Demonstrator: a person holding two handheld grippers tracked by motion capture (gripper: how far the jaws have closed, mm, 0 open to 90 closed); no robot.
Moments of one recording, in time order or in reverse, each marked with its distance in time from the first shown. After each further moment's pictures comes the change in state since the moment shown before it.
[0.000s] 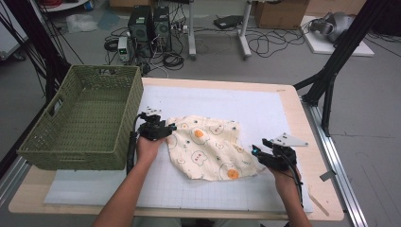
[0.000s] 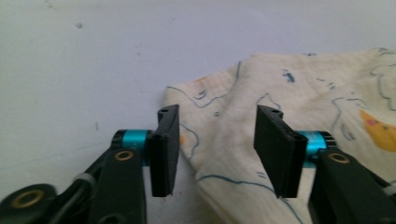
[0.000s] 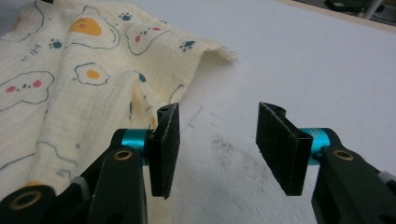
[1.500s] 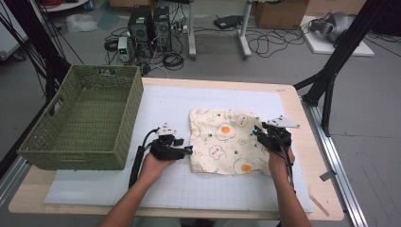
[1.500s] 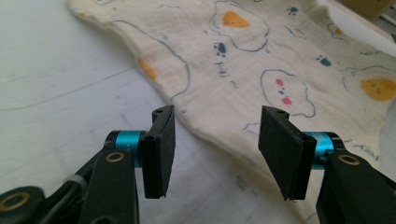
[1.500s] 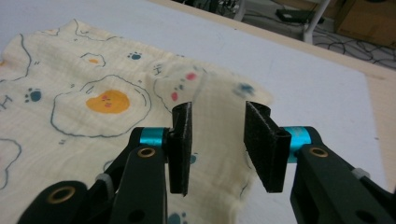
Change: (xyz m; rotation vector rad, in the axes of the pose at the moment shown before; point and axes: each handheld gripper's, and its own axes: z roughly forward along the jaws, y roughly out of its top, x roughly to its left) left arm -0.058 -0.031 -0.017 0.068 -0.317 0.146; right arm -0.022 0.032 0.037 -0.018 -0.168 -0.003
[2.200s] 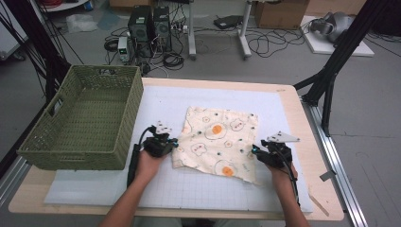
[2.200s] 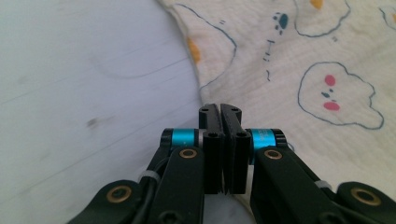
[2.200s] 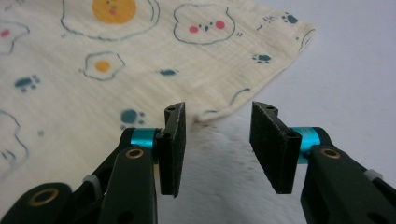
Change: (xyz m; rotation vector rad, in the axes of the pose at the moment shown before) left arm 0.029 -0.006 -0.017 0.080 0.255 0.042; right arm 0.012 -0.039 -0.016 0.123 0.112 0.011
